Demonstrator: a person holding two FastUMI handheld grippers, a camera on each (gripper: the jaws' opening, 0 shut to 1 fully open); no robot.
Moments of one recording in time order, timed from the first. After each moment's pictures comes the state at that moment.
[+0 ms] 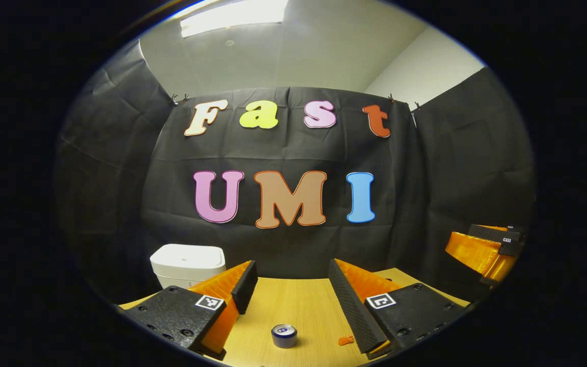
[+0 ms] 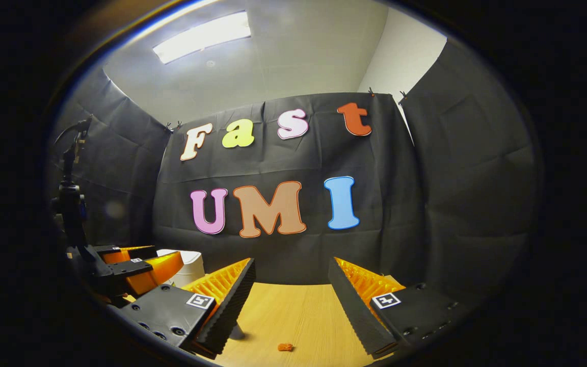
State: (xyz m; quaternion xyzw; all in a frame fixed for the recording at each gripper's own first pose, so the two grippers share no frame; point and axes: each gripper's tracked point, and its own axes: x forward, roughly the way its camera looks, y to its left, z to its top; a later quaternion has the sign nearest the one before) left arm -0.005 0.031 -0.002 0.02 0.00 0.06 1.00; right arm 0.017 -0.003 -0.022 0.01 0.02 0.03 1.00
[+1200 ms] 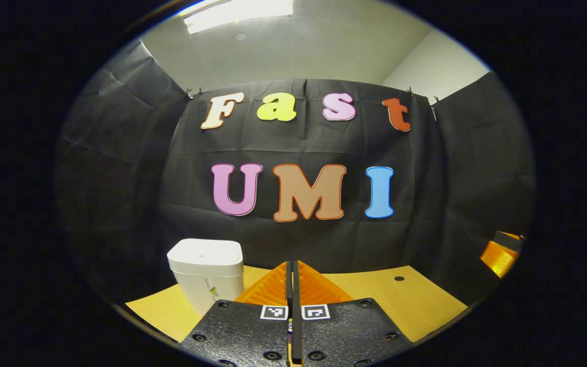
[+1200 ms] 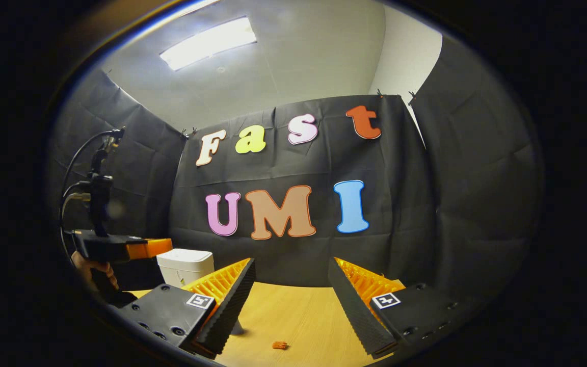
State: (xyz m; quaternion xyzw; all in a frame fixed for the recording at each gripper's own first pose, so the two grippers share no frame) left arm -0.005 0.064 0.015 0.02 0.03 0.12 0.99; right arm 0.002 -0.037 -0.022 0.02 0.01 0.09 1.00
